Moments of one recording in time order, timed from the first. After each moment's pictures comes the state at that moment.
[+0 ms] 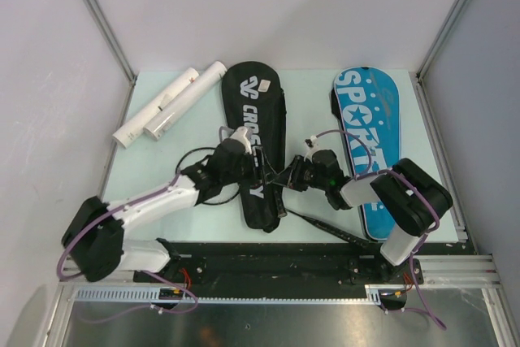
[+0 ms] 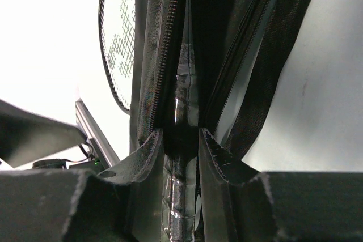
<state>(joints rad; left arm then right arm) -0.76 1.26 0.73 -0.06 0.08 -0.76 0.63 1.69 0.55 0.72 -0.32 0.96</state>
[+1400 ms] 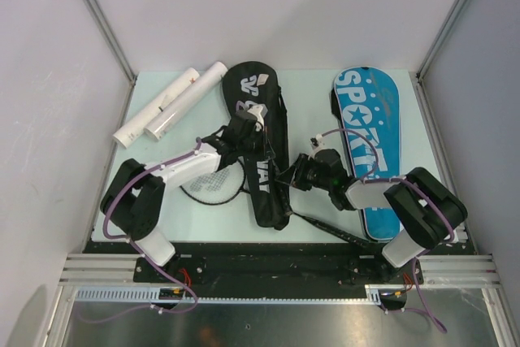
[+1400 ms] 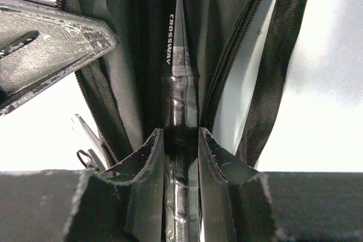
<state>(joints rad) -0.66 1.64 1.08 -0.16 0.14 -0.54 0.63 1.58 0.53 0.59 -0.25 0.97</state>
